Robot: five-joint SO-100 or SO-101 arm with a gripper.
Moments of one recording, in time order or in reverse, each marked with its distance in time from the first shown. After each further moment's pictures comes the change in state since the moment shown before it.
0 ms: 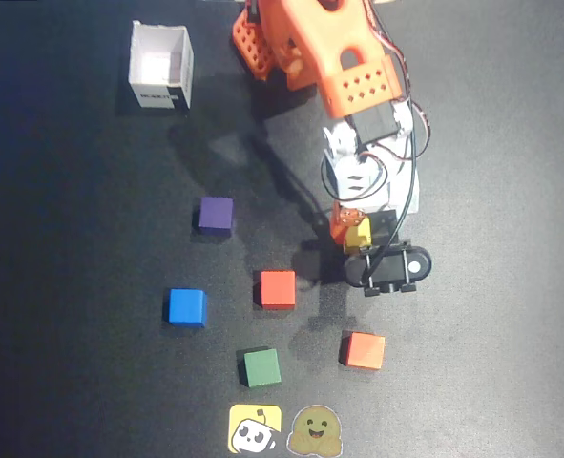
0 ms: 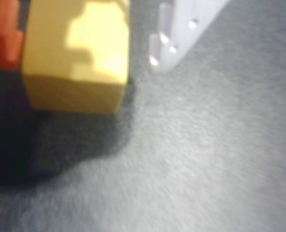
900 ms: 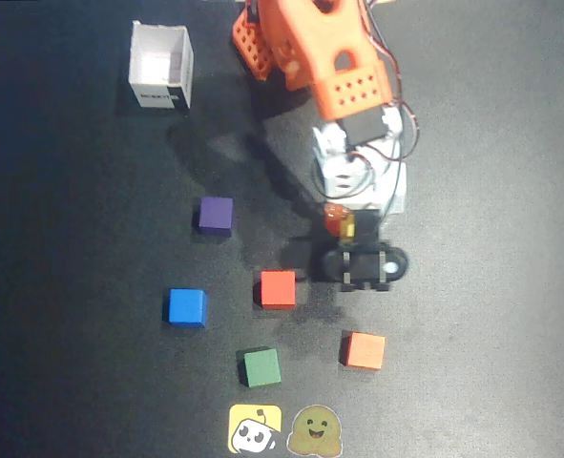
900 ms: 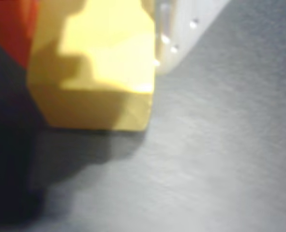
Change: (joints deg) arm 3.3 1.8 4.6 -0.3 3.3
